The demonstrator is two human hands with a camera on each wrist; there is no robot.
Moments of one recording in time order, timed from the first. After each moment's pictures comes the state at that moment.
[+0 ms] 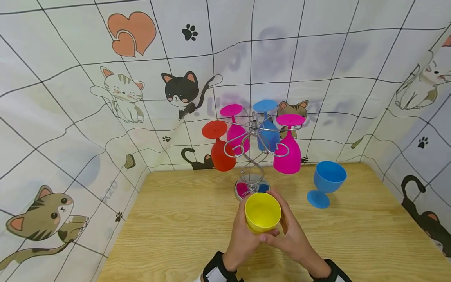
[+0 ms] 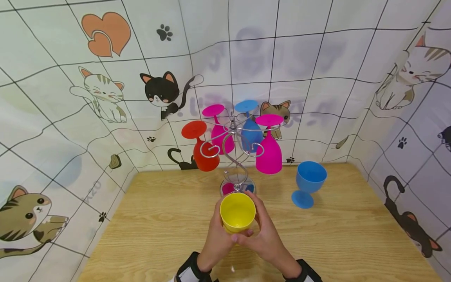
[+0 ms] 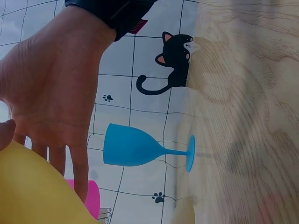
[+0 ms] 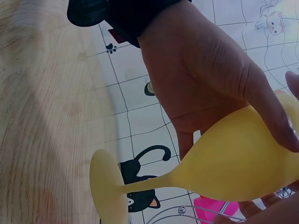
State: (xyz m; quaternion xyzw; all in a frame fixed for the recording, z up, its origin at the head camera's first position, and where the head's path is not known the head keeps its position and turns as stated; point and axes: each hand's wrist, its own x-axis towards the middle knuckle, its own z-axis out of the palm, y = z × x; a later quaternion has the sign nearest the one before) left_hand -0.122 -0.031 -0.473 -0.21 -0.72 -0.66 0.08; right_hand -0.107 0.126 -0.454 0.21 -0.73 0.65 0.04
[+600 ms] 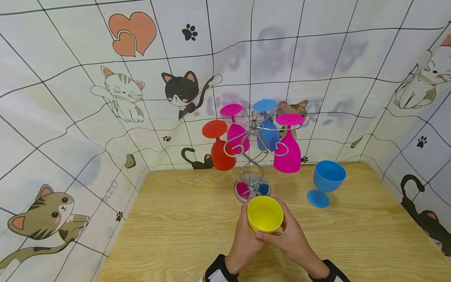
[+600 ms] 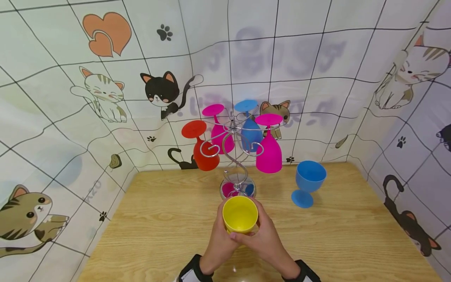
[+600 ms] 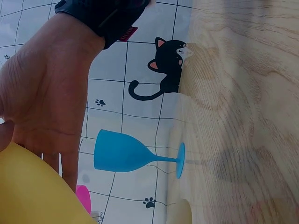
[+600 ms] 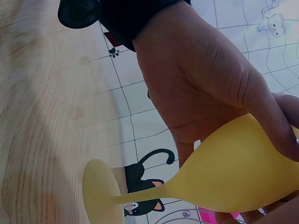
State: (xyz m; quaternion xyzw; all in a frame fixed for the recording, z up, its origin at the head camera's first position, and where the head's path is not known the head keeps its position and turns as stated) left_hand -0.114 -0.025 -0.480 -0.18 -0.75 -0.63 0.06; right_hand -0.100 0.120 -0.452 0.10 -0.79 0.61 0.02
